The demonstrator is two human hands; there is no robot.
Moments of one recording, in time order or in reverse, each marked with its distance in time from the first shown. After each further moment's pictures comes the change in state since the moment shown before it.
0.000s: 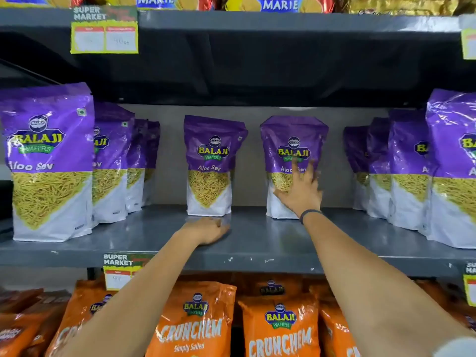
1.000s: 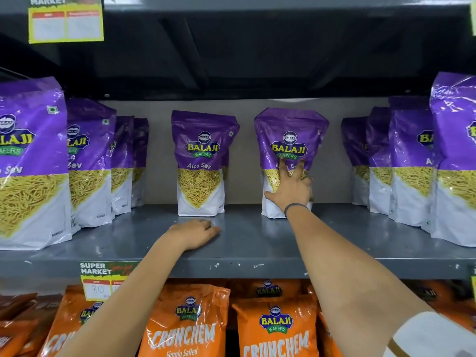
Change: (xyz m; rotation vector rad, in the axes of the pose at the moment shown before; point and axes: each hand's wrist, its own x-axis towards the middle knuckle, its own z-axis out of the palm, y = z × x) left_hand 0.004 0.002 0.000 0.169 -0.117 -0.082; right_hand 0.023 0.004 0.034 -0.213 -0.040 0.051
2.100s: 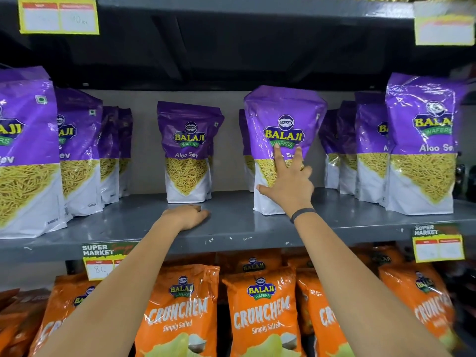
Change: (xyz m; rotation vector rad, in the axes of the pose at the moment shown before) left_hand 0.002 -0.006 0.002 -0.038 0.010 -0.033; right_hand -0.082 0.016 -0.074 0.053 0.047 0.006
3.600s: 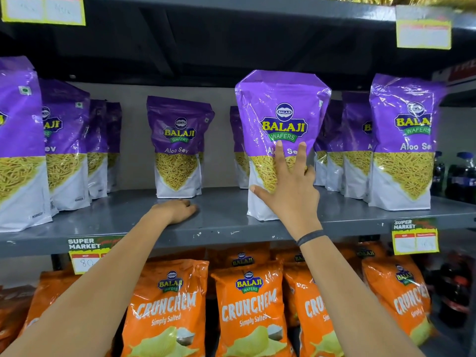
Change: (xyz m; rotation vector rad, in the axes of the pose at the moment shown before) left_hand -0.003 0.002 -0.002 -0.004 -0.002 0.016; right_hand -0.055 0.012 -0.040 -0.013 0.145 -0.056
